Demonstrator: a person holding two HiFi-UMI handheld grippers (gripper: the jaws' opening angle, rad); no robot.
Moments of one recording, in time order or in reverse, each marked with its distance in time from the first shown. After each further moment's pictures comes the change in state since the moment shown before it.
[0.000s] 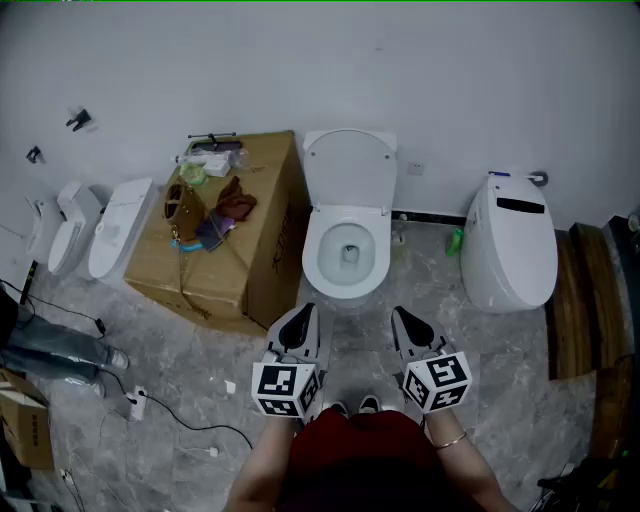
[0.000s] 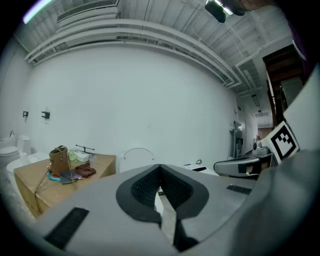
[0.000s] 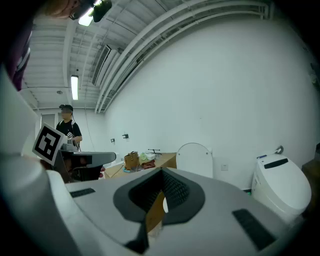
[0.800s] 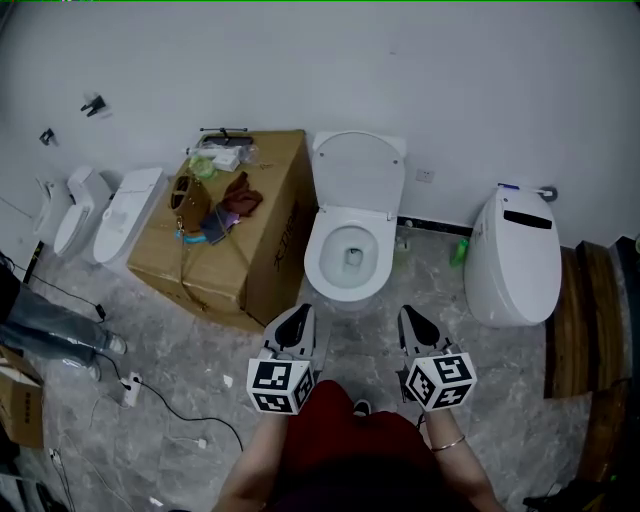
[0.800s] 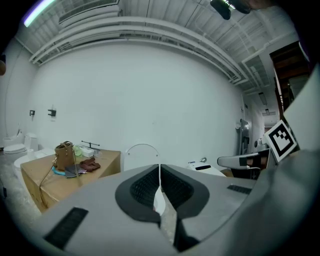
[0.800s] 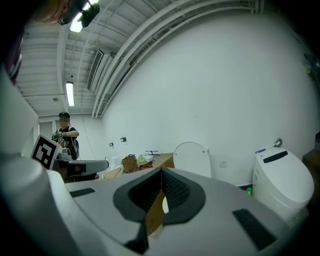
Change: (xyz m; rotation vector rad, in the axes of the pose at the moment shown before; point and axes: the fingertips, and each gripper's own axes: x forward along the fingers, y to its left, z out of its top) left arm 0.008 -0.004 -0.013 -0.036 0.040 0.060; right arm -0.002 -0.037 0.001 0.069 -0.008 -0.008
